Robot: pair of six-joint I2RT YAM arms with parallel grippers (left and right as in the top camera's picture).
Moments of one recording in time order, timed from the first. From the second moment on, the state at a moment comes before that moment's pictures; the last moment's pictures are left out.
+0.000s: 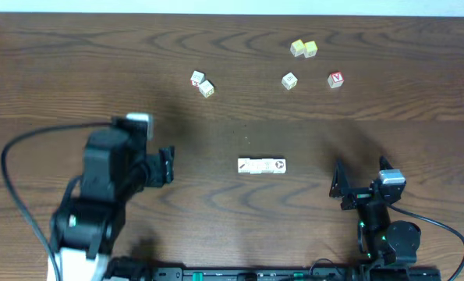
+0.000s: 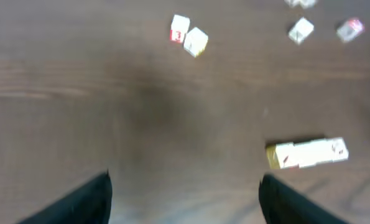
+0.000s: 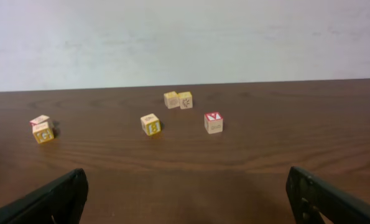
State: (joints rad) left arm -0.16 0.81 0.82 -0.74 0.13 -0.12; right arm -0.01 0.01 0.01 -0.06 -0.12 0.10
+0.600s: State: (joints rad) left arm -0.07 0.16 0.22 -0.15 0.30 0.07; right arm -0.01 0.01 0.01 -0.06 -0.12 0.10
